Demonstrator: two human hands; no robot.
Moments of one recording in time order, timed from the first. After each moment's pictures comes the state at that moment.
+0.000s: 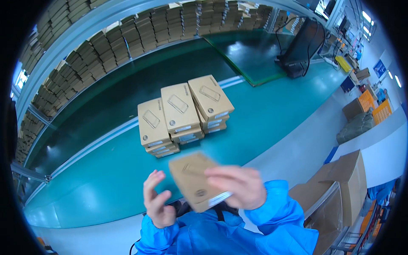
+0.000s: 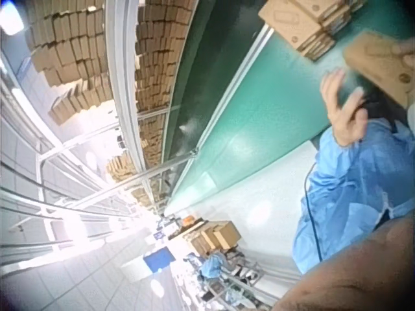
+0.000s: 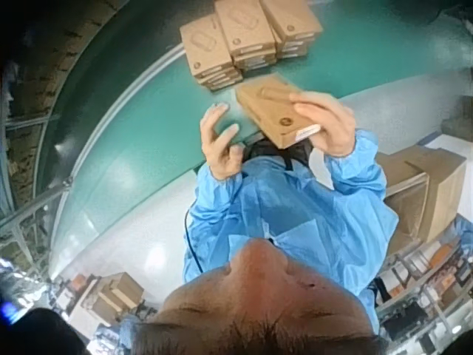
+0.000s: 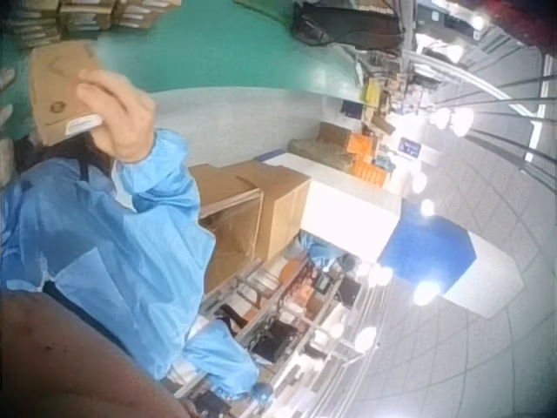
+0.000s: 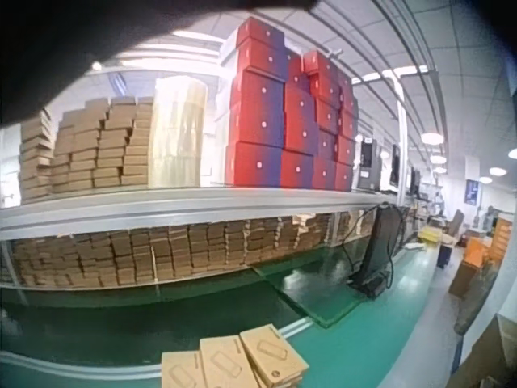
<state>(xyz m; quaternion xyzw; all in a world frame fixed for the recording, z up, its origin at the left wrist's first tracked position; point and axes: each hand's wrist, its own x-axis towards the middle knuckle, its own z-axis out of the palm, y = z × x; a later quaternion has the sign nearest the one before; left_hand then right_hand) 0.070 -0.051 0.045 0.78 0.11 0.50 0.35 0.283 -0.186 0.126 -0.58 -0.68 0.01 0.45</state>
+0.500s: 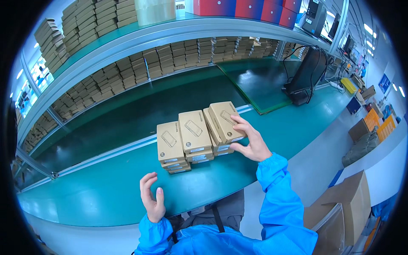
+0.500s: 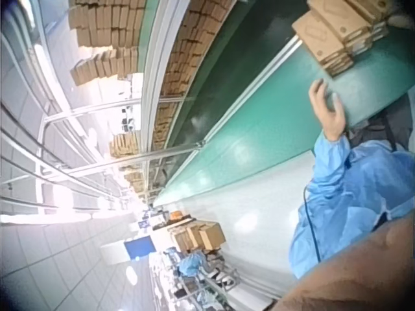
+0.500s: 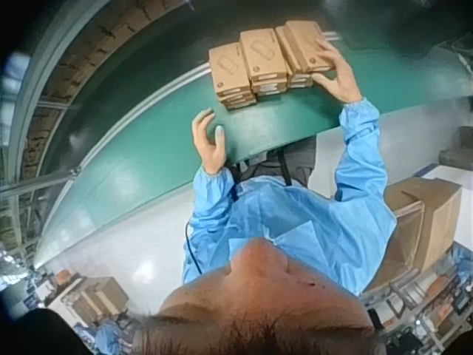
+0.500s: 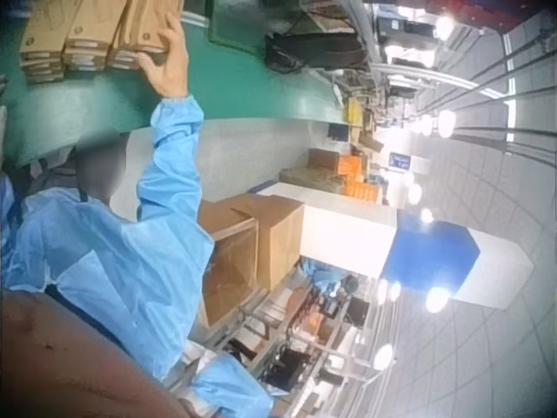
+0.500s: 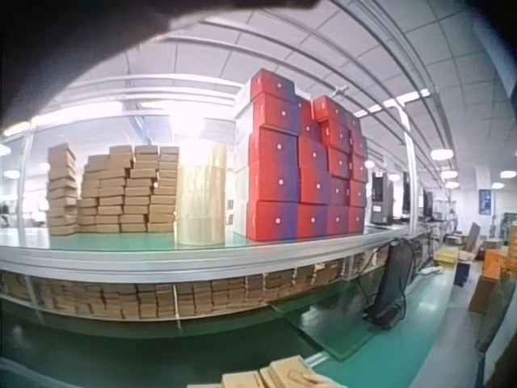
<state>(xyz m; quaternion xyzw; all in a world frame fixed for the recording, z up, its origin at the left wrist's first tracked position) 0.055 -0.012 0.032 0.75 0.27 0.51 0.32 0.420 -0.103 0.094 -0.60 -0.66 0.05 0.46</state>
